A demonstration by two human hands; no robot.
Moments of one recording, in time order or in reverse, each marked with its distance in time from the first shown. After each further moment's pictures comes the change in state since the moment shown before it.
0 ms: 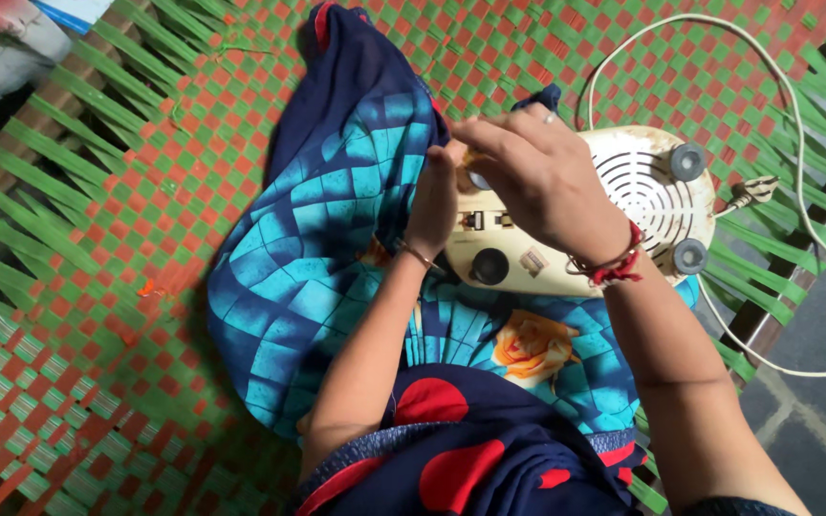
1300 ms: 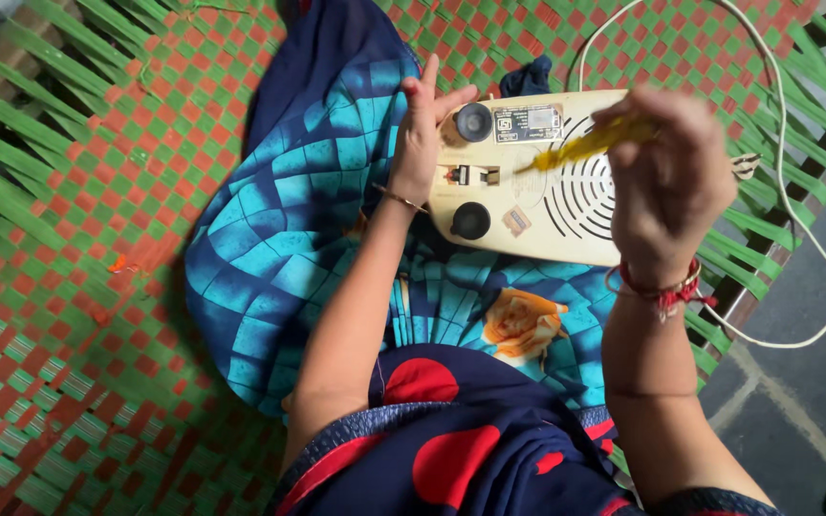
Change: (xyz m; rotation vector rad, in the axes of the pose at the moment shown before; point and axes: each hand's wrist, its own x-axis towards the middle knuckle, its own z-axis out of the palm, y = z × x) left_hand 0.030 -0.010 -0.008 -0.307 0.095 -0.238; right_hand -0.065 -0.019 -0.030 0.494 0.492 0.334
